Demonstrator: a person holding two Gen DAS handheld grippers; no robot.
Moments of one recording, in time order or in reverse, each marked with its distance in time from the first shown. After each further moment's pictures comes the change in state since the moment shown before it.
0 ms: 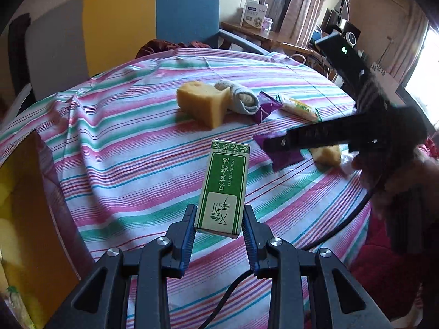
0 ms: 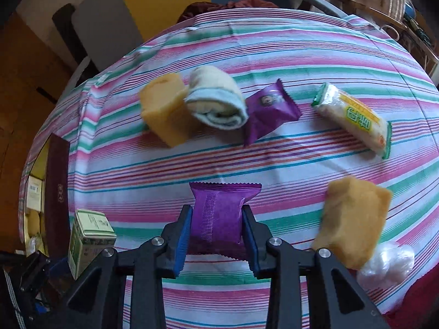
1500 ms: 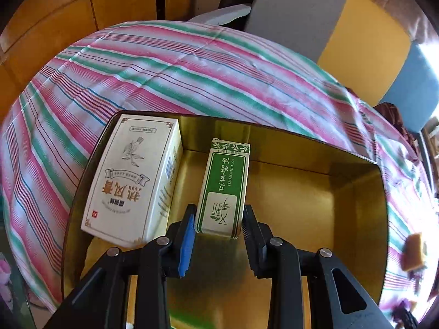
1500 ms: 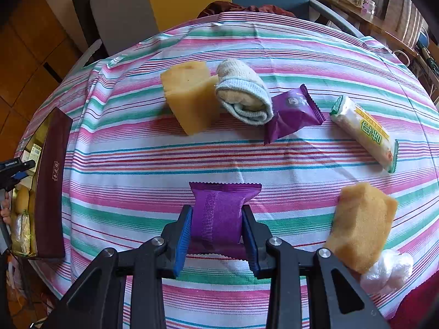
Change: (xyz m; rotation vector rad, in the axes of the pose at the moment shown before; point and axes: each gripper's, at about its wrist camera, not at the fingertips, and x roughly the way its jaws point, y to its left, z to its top) left arm -0.045 0.323 -0.042 -0.840 0.053 0.529; right arm 0.010 0.017 -0.001 -0.086 -0.016 -0.050
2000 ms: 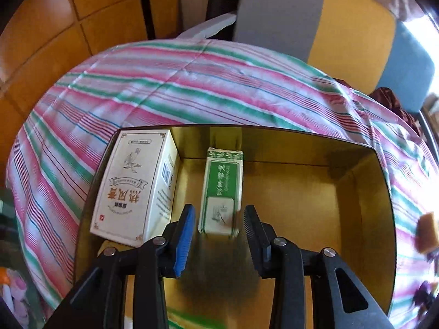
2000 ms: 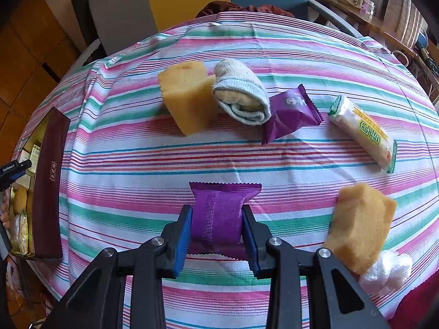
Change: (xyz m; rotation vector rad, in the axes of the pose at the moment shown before) left arm -0.016 -0.013 -0.012 0.125 -0.078 0.037; right arm 0.002 0.001 0.000 -0.002 0.000 -0.009
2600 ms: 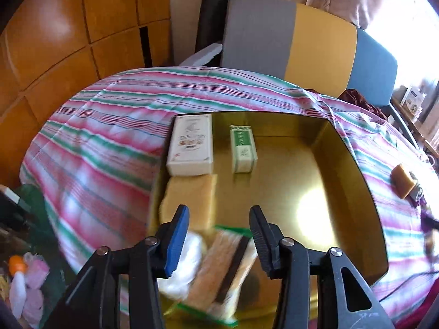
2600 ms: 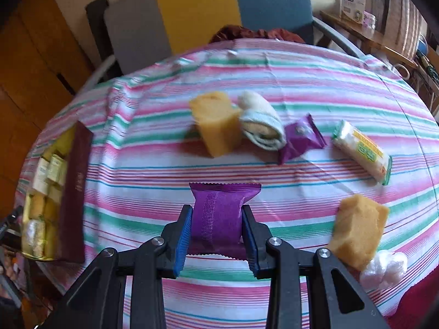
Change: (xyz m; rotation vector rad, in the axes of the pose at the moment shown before) left arm -0.093 0.061 -0.084 0.071 -0.157 -0.067; right arm -0.050 0.036 -0.003 -0.042 -0.139 0.081
